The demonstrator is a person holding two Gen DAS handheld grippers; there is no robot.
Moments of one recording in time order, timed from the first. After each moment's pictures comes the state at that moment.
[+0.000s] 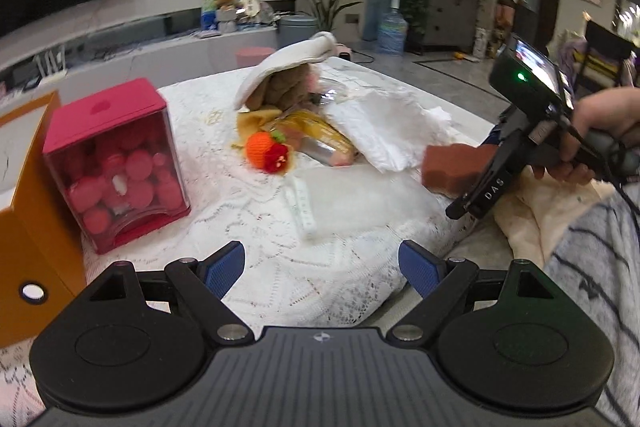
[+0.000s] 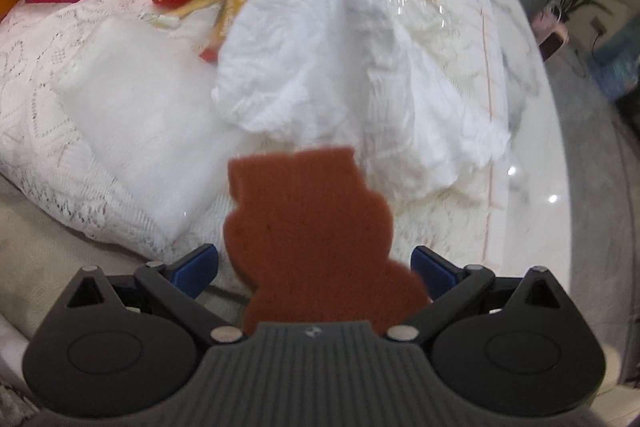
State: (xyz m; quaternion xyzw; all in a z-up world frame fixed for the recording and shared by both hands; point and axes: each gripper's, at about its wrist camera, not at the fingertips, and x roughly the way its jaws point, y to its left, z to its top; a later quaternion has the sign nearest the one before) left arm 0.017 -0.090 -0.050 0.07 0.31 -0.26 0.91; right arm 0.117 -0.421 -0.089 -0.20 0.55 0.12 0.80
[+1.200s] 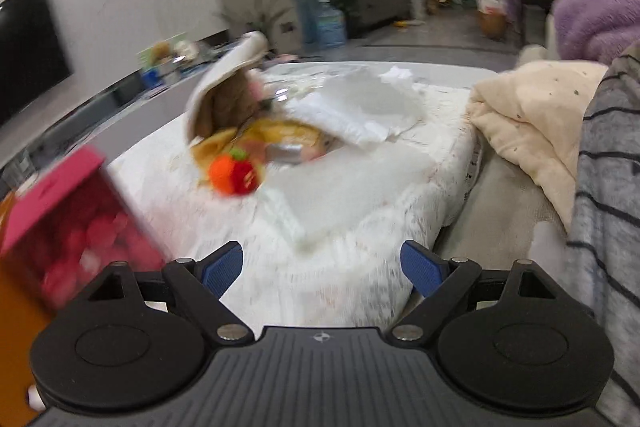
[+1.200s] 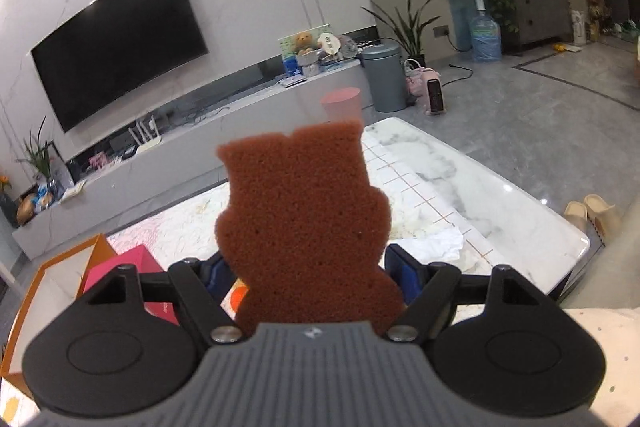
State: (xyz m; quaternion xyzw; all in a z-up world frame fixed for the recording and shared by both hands) left arm 0.032 -0.120 -0.083 0.24 0.24 -0.33 0.88; right arm 0.042 -0.374 0.054 0.18 0.27 -0.04 0.95
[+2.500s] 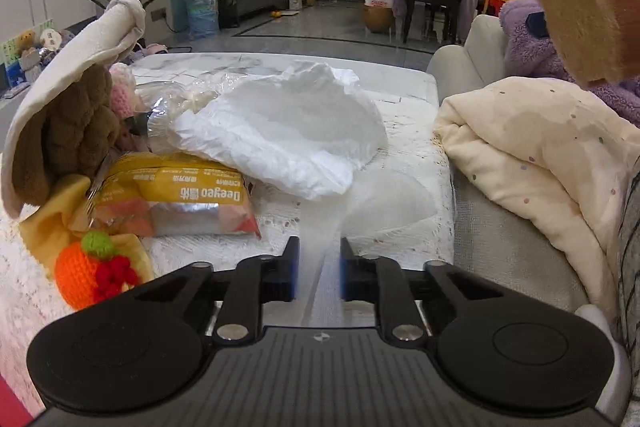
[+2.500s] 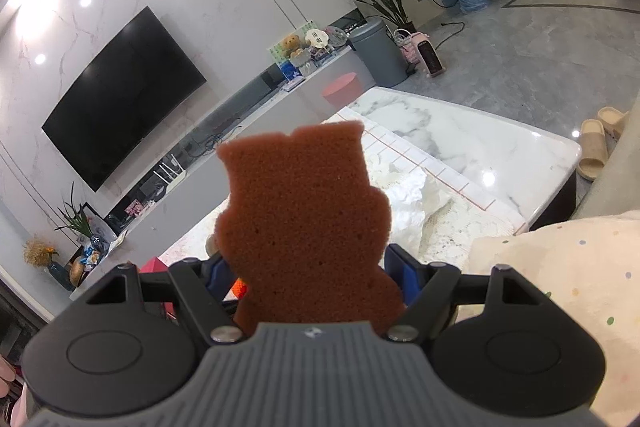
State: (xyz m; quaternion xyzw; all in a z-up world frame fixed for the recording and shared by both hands) left arm 0.157 -0.183 -0.119 0.20 0.29 -0.51 0.79; right arm -0.006 -0.453 0.001 0.31 0.25 -0.01 0.92
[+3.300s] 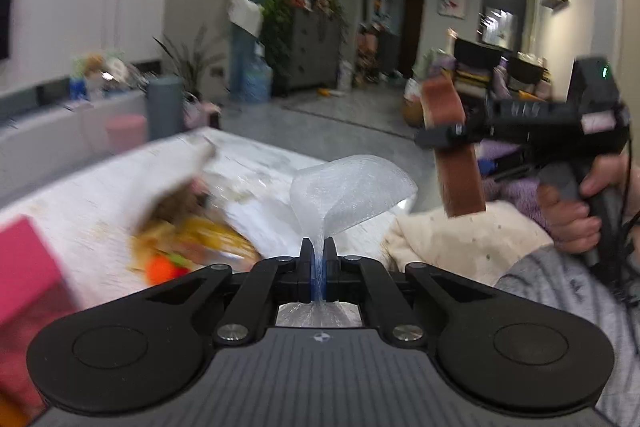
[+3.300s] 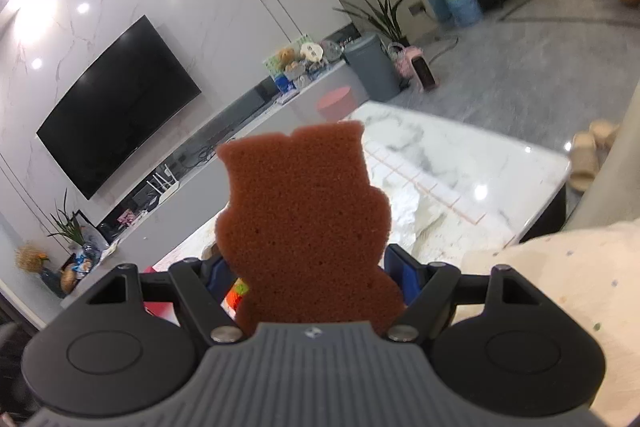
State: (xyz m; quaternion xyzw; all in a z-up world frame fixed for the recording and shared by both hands) left arm 0.065 -0.093 0.006 0.07 0.22 -0.45 0.86; right arm -0.016 -0.451 0.007 0.30 0.23 -0.03 0.93
